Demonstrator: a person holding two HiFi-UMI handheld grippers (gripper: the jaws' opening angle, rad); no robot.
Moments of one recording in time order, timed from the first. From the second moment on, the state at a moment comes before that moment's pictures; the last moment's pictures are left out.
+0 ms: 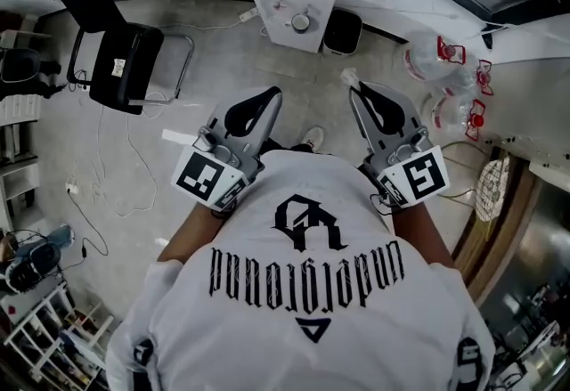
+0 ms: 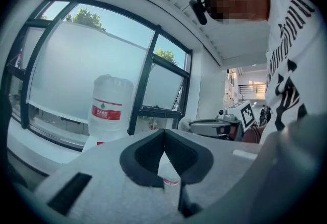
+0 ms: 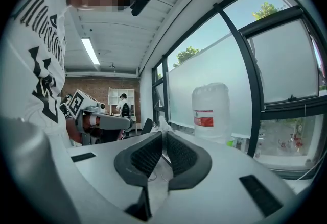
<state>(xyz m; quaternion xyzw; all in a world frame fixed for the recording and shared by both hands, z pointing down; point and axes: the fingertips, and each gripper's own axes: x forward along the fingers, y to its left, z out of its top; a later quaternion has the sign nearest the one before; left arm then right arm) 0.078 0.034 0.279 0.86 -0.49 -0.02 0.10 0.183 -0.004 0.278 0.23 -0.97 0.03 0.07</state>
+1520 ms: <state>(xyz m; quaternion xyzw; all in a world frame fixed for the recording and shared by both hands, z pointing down) -0.108 -0.100 0.260 0.93 -0.35 -0.02 0.08 0.015 -0.096 0.260 0.38 -0.92 0.01 0.08</state>
